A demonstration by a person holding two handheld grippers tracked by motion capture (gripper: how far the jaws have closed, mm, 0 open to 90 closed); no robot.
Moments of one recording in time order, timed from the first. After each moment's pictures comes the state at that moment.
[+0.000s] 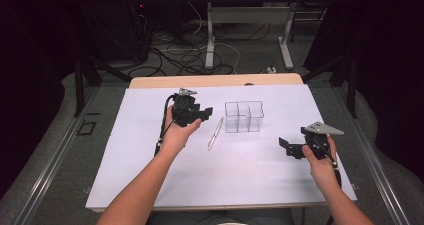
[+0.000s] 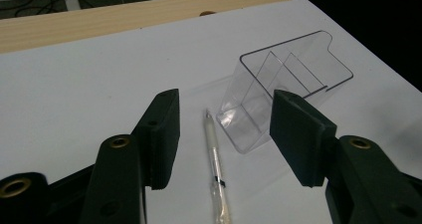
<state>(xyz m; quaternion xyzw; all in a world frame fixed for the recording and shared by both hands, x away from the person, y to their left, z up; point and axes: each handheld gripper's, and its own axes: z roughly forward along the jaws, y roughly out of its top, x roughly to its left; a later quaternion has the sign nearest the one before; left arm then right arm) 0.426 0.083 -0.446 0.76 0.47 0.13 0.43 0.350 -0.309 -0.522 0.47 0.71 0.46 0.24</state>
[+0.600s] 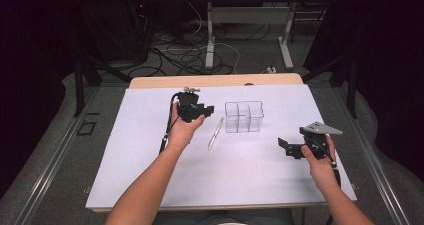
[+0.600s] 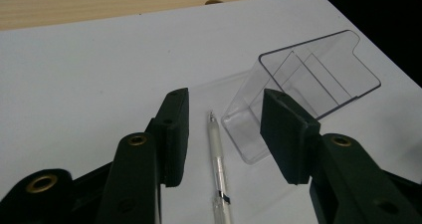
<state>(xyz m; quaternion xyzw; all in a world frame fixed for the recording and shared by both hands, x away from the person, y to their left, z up) 0.451 0.073 -0.464 0.76 0.50 0.11 0.41 0.352 -0.308 -0.524 0.47 0.72 0.46 0.24</state>
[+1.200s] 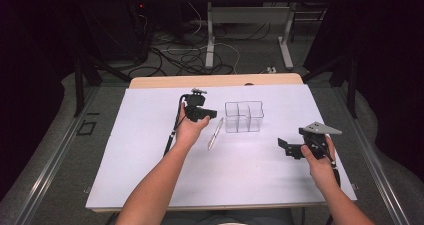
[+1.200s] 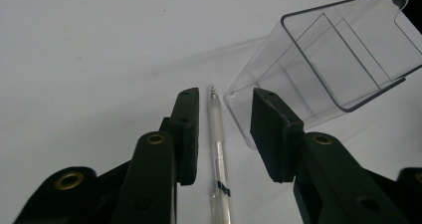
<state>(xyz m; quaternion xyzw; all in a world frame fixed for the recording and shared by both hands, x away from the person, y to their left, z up) 0.468 0.057 -0.484 0.77 0.52 0.06 0.37 0.353 -0.308 -0.526 0.47 0.72 0.46 0.23</state>
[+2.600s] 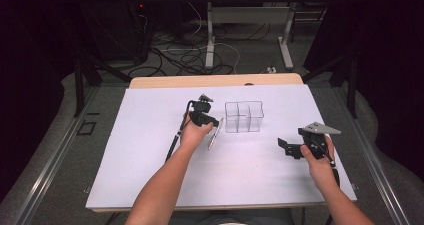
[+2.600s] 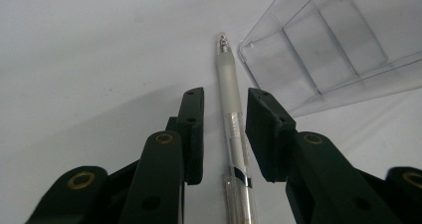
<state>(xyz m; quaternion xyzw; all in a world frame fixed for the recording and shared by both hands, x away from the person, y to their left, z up) 0.483 0.044 -0.523 0.81 0.51 0.02 0.29 0.354 -0.308 -0.529 0.48 0.72 0.45 0.23</state>
